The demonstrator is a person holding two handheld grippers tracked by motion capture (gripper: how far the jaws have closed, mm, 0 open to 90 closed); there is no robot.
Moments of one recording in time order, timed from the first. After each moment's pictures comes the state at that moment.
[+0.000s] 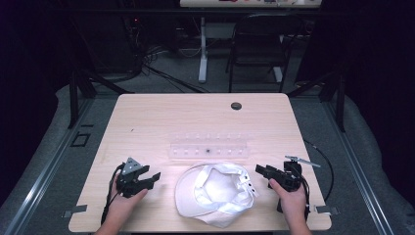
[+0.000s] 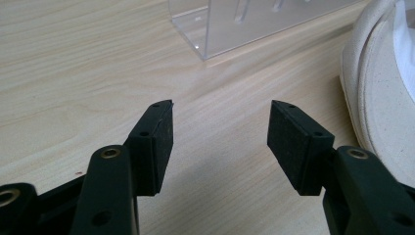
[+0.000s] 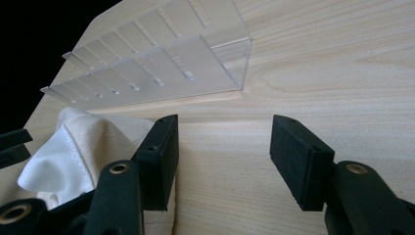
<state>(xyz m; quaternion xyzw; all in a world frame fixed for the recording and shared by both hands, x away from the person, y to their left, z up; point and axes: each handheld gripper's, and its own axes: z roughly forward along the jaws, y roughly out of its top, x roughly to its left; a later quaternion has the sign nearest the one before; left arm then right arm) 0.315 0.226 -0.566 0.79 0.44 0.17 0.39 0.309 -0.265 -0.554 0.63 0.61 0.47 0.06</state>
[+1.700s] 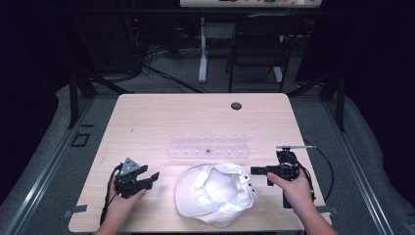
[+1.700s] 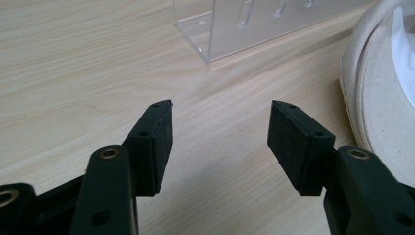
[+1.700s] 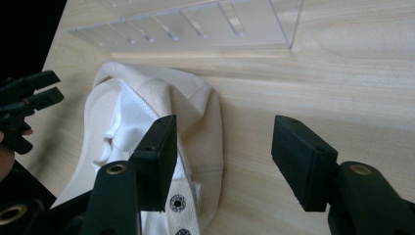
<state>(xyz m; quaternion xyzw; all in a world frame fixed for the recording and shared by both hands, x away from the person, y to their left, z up) 0.311 0.229 -0.563 0.79 0.44 0.18 0.40 0.323 -0.249 -0.503 0.62 0.69 0.37 -0.04</state>
